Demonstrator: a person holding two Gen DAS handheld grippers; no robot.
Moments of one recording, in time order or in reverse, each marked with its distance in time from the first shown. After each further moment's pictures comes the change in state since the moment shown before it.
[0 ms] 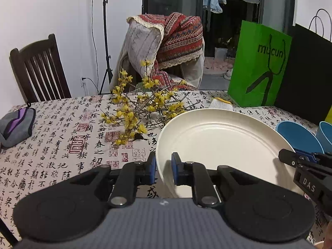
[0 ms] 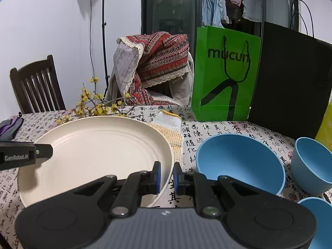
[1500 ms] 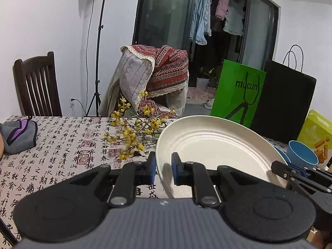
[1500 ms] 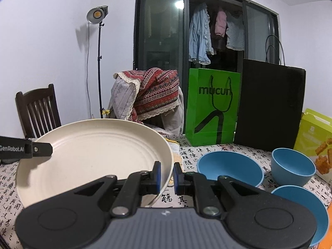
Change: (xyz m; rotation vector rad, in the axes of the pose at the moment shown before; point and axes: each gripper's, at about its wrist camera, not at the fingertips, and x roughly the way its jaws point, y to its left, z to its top) left arm -0.079 0.041 -0.020 -0.039 -0.179 -0.135; right arm -0.094 0.041 -0.029 0.039 -0.208 -0.084
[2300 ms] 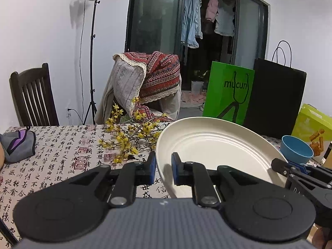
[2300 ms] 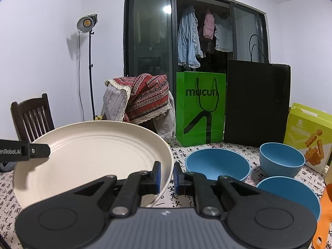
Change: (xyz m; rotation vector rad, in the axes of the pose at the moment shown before) left arm -0.015 -0.017 -0.007 0.063 -0.034 -0.012; right arm -0.018 -0.010 -0.010 0.043 -0.032 -0.034
